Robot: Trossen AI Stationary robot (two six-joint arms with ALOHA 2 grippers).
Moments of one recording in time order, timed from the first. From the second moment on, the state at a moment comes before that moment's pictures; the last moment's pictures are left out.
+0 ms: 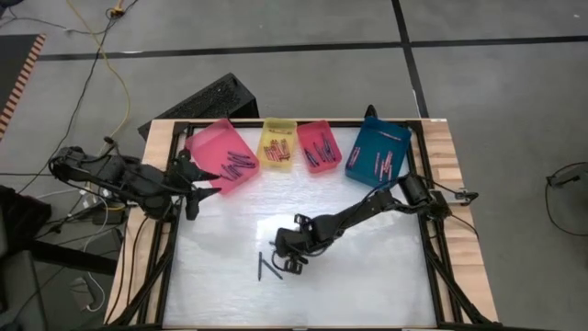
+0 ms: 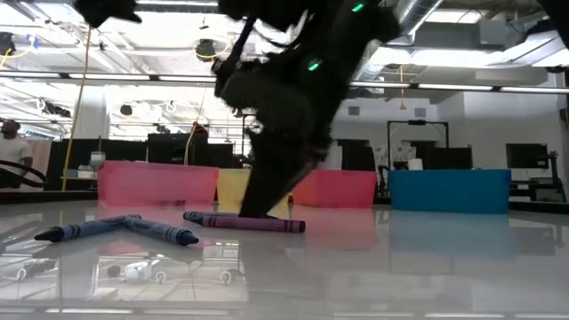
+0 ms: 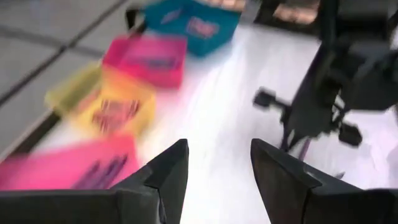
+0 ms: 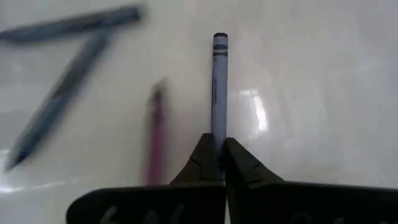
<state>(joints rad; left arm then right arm) -0.32 0.66 0.92 -0.76 -0.53 -0.36 0.25 2.11 1.54 -0.49 0.24 0.41</state>
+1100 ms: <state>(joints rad) -0.28 0.64 0.42 0.14 -0.45 -0.49 -0.35 2.11 2.15 -1.31 0.45 0.42</state>
